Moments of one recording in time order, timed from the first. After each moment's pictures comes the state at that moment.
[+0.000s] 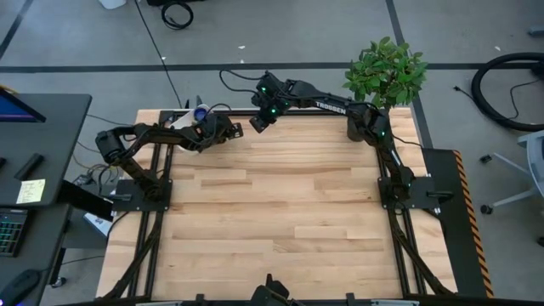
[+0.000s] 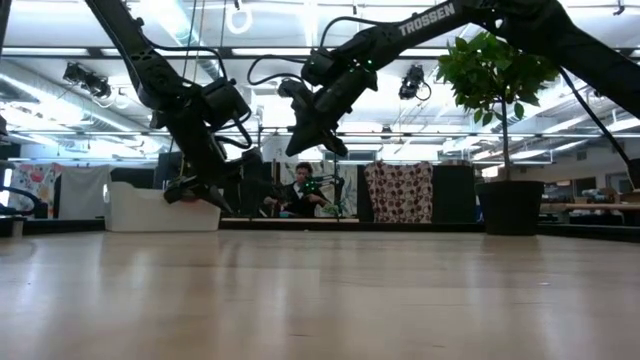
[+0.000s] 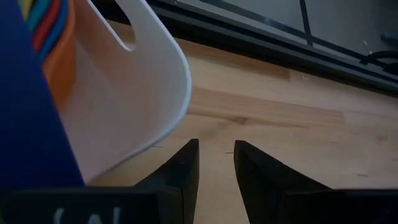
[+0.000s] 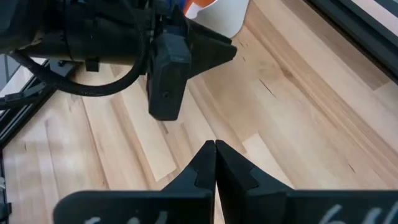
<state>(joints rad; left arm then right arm) 0.63 1.61 0.68 0.11 -0.36 -0.98 -0.50 2.22 2.08 -0.77 -0.42 0.30</state>
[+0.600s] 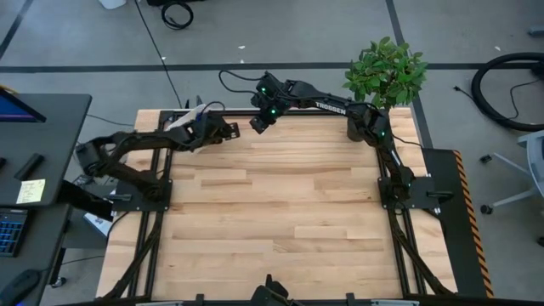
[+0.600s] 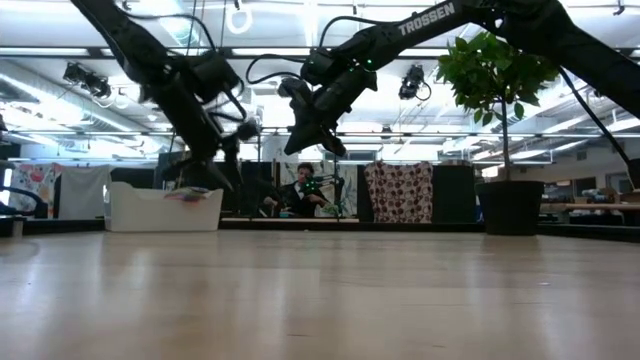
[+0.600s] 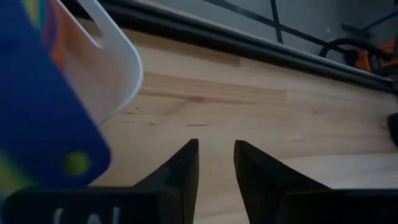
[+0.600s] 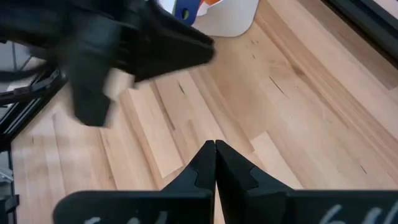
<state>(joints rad) 0.58 1.42 0.68 -0.02 -0.27 -0.98 -0.50 2.22 2.08 -0.77 -0.45 0.29</state>
